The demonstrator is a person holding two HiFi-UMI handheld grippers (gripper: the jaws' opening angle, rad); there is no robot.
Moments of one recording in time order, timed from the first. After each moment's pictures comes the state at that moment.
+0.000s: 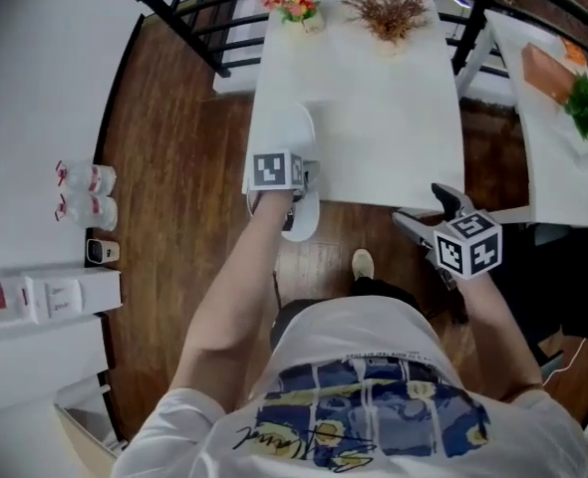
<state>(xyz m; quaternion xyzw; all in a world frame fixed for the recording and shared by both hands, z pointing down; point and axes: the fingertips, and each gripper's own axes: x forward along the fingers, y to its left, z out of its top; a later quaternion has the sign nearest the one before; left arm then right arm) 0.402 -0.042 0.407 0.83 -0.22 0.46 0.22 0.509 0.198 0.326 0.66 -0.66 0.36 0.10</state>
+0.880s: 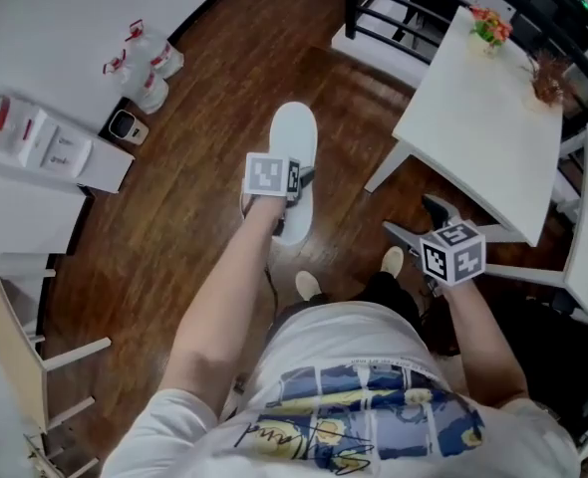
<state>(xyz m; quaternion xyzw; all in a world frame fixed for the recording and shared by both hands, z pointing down) -0.108 -0.094 0.391 0.79 -0.37 0.39 0.31 0.077 0.075 0.324 0.51 -0.77 0.32 0.23</state>
